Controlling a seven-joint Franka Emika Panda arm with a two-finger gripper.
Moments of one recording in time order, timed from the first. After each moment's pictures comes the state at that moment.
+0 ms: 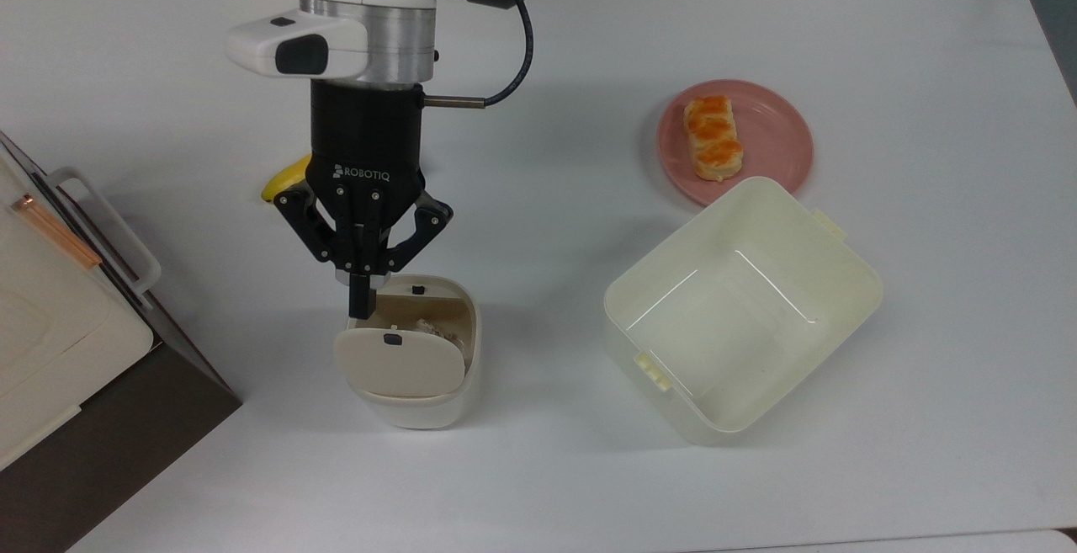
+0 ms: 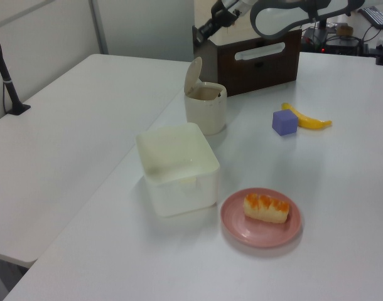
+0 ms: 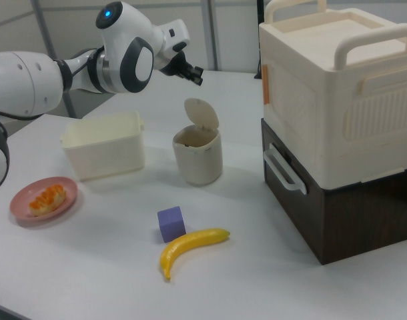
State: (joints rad) arm -0.02 0.45 -0.01 -1.40 -0.13 2.64 0.22
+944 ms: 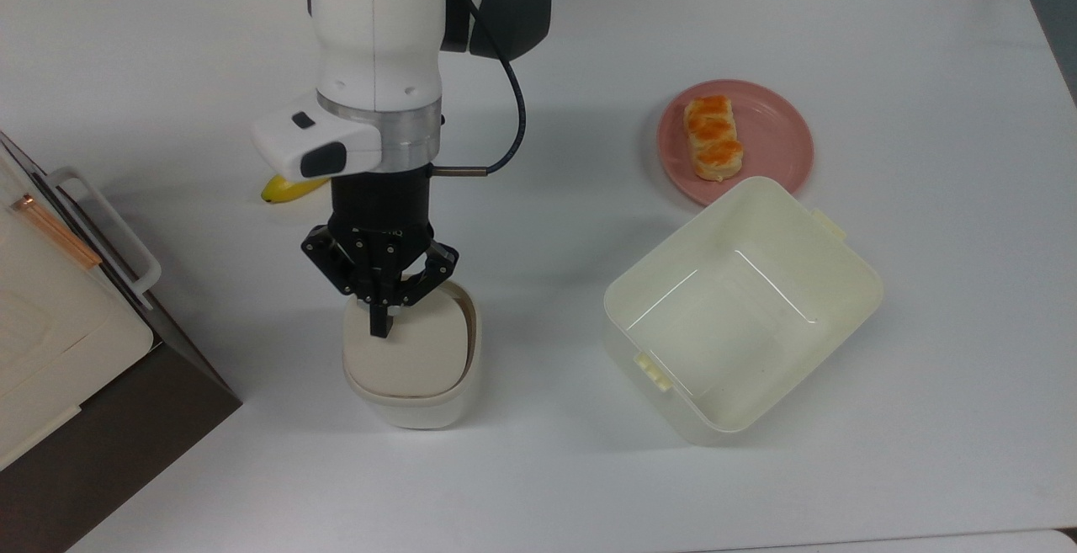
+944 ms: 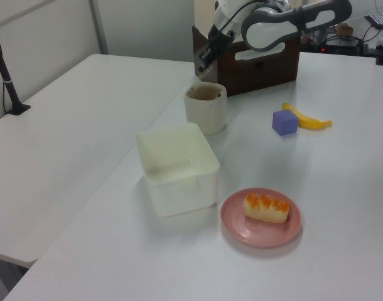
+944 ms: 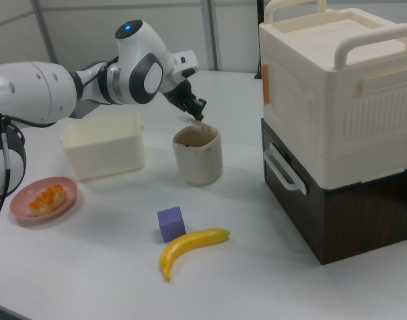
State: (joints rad) arm -0.02 0.54 -0.01 -1.35 -0.13 2.42 0.21
